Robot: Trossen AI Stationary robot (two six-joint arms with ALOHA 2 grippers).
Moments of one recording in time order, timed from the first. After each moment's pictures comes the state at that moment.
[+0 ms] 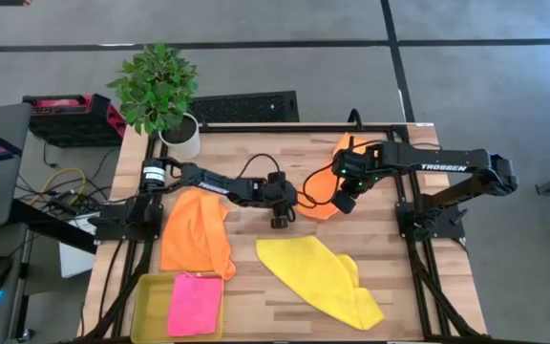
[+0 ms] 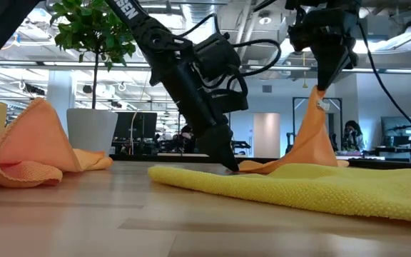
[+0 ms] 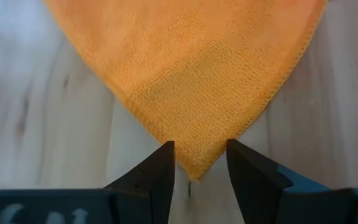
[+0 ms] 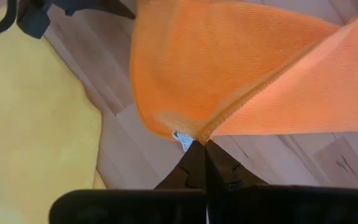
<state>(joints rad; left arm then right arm) 0.10 2.08 1.26 -0.09 -0.20 0.18 -0.15 1.30 1.12 -1.11 0.00 0.45</state>
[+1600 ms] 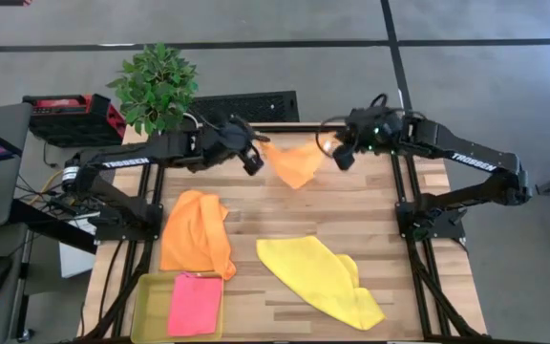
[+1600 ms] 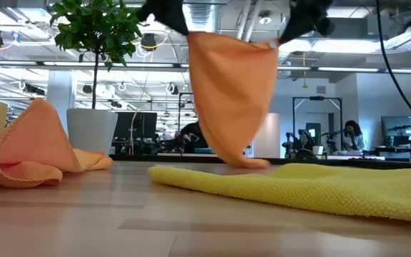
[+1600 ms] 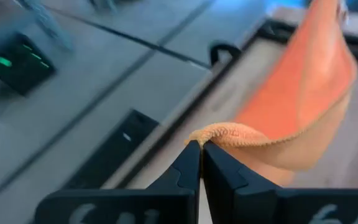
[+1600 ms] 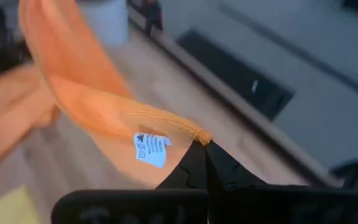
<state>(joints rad) 0.17 1.45 1.47 -0.66 -0.58 -0.16 -0.32 1.15 1.27 -0.80 0.24 0.20</state>
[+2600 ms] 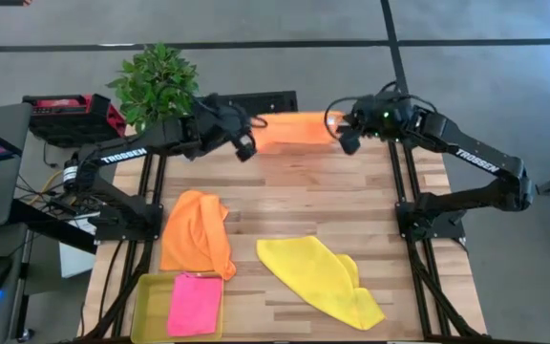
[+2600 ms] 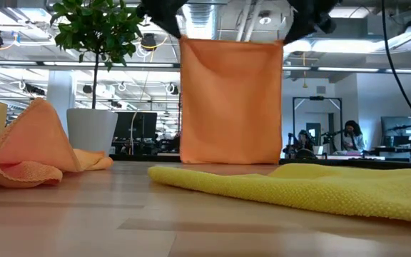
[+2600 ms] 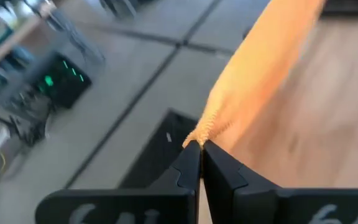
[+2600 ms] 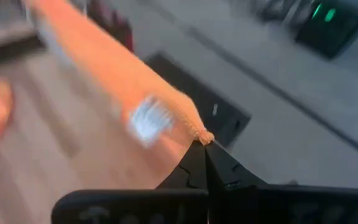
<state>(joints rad) 0.25 1.45 1.53 -0.73 -0.60 0.06 -0.46 1.13 1.27 -0.75 0.26 0.02</state>
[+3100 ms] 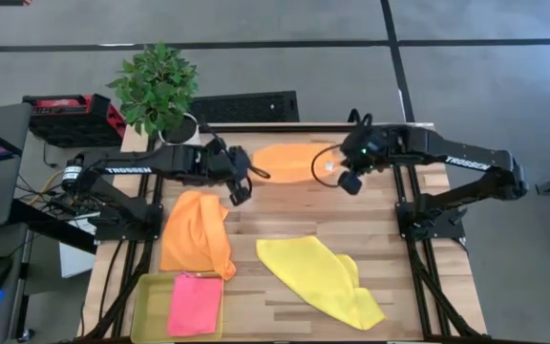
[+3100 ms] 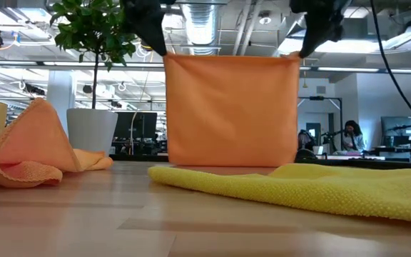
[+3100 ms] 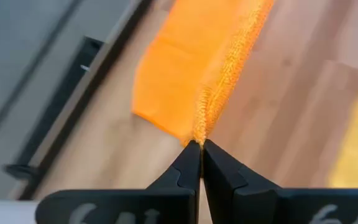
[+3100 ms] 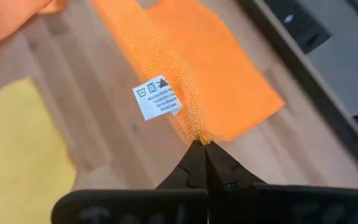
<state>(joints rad) 0.05 1.45 1.42 -0.98 -0.42 -0.29 -0.20 1.20 1.27 -1.09 0.18 0.21</state>
